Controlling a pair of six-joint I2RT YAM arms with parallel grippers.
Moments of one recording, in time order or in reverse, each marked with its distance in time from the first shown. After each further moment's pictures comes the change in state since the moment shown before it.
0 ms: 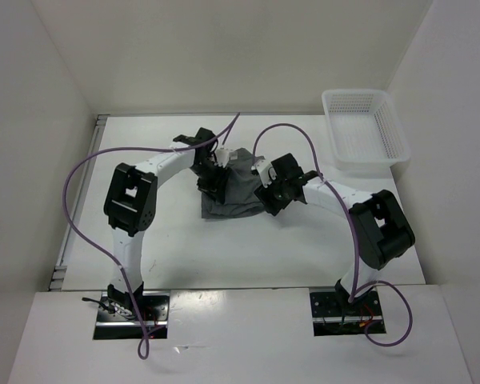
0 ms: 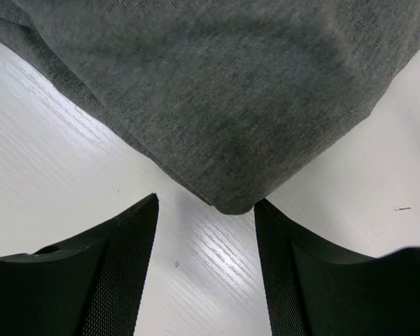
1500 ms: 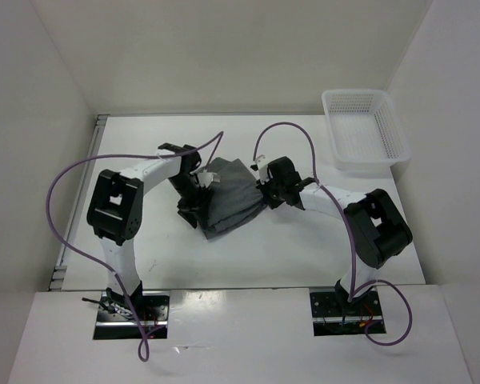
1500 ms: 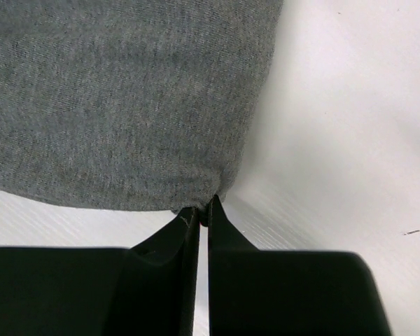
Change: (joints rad) left arm 0.056 -0.123 -0.227 -0.272 0.071 0.001; right arm 0.026 0.018 -0.067 0.235 0.071 0.174
